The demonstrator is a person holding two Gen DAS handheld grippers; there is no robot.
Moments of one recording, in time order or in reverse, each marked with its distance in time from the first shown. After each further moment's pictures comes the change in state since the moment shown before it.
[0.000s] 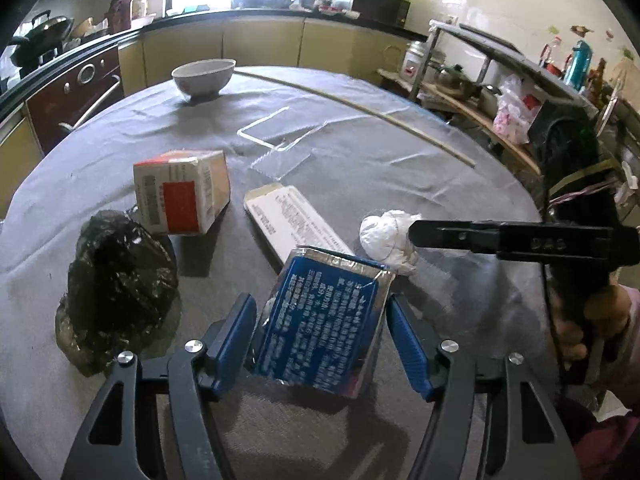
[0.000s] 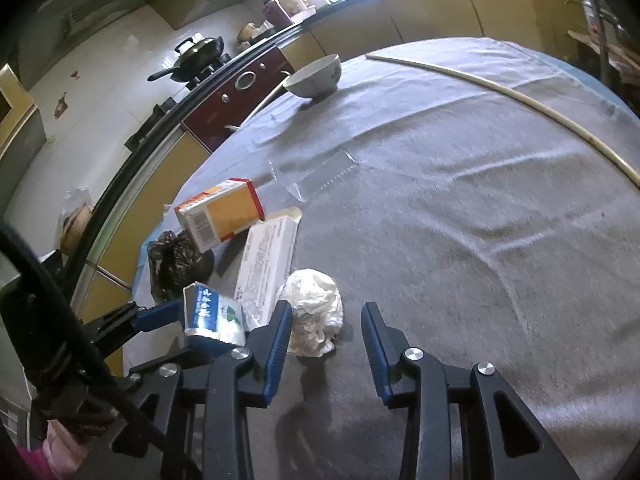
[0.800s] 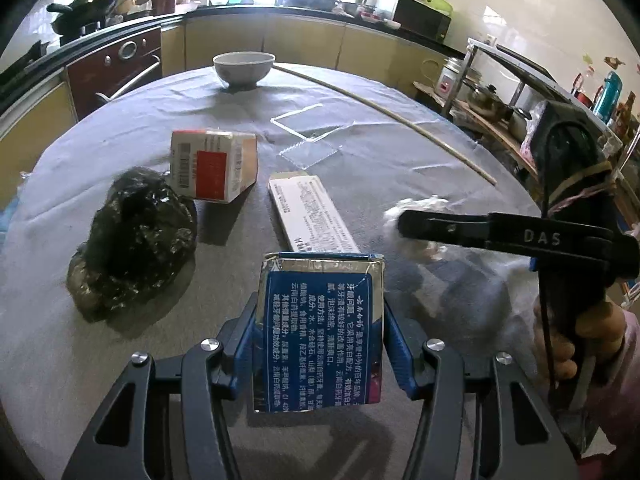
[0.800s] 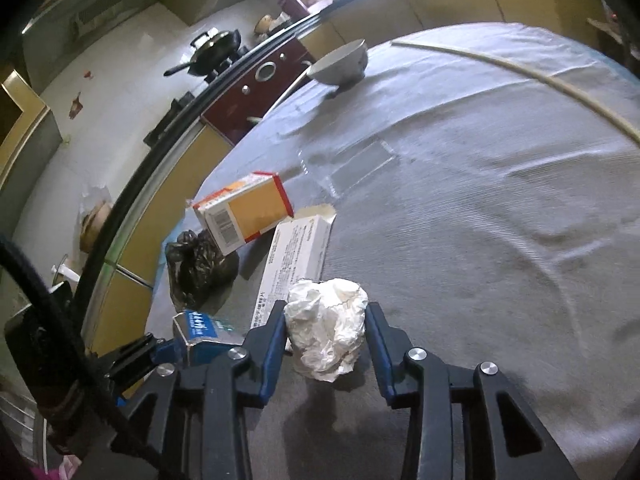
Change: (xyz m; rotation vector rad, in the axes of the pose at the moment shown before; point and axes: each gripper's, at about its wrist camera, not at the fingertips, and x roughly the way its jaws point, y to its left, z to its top) left arm -0.017 -0.008 -0.016 -0.134 -0.039 0.071; right arm 0.010 0.006 0.005 -0.002 -0.005 0.075
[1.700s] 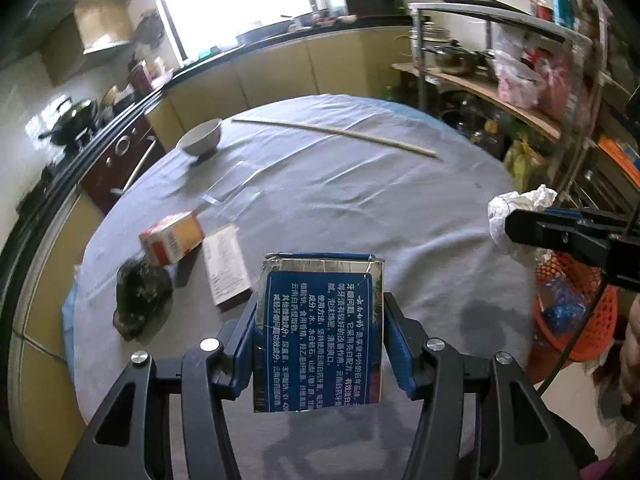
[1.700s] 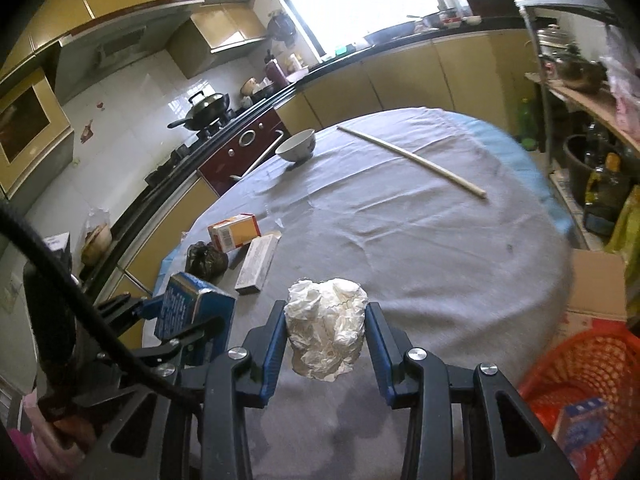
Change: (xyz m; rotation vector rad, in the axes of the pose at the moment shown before) left arm -0.046 -0.181 -0.008 0.293 -0.024 0.249; right arm -0.216 -0.032 -0.086 -0.026 -0.222 -0.139
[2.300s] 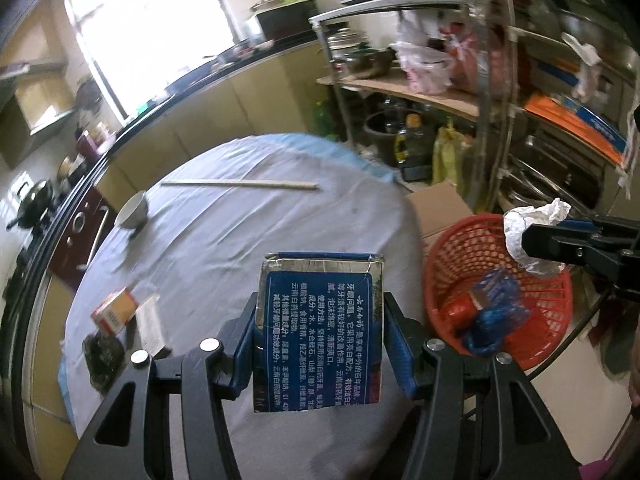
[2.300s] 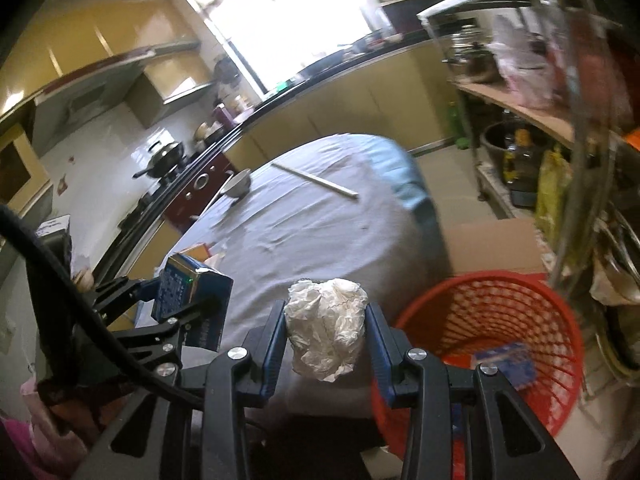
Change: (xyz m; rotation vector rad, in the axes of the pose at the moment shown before) left arm -0.030 -0.138 0.029 0.226 -0.067 -0.077; right arm -0.131 -0.093 -0.053 0.165 -0.120 -0.120
